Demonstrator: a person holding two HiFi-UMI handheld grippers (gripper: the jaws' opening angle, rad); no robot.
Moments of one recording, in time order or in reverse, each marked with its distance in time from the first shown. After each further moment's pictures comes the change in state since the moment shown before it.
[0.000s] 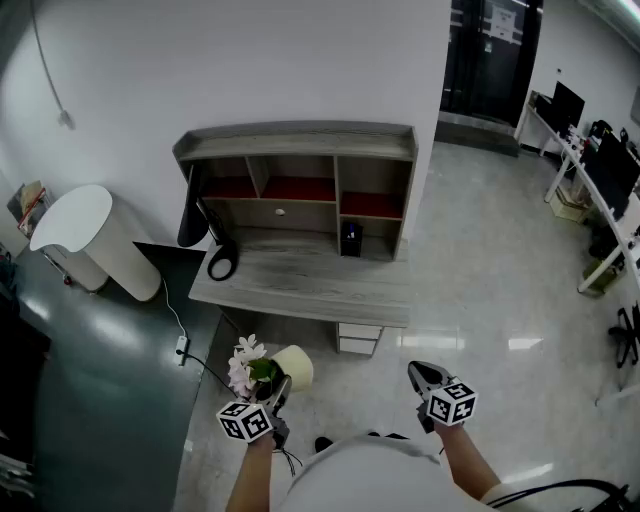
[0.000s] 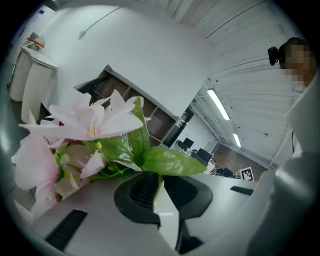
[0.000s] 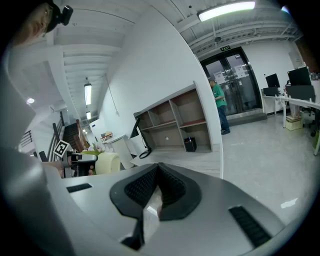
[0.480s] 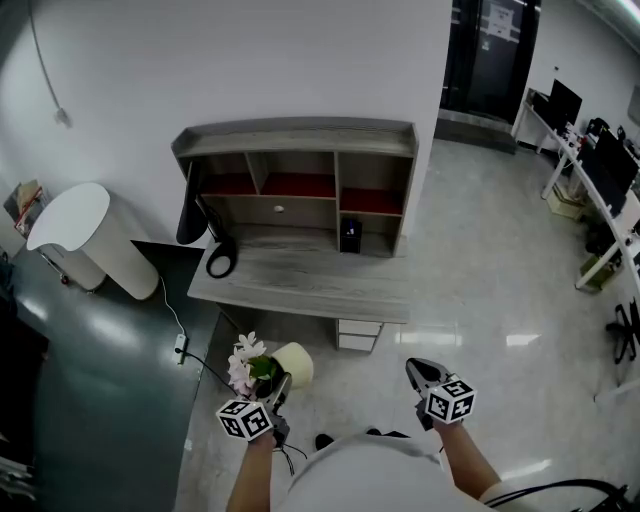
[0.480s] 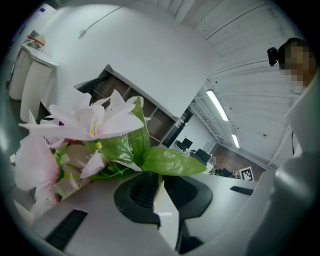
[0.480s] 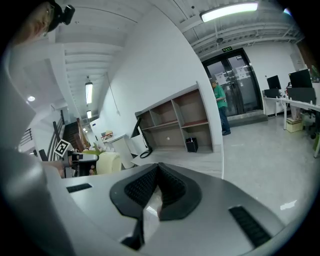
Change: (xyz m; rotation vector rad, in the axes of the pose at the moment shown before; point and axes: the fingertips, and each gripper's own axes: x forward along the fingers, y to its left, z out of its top) left arm -0.006 0.005 0.002 -0.005 -0.003 -0.015; right arm 0.004 0.015 -0.001 -0.016 0.000 0.001
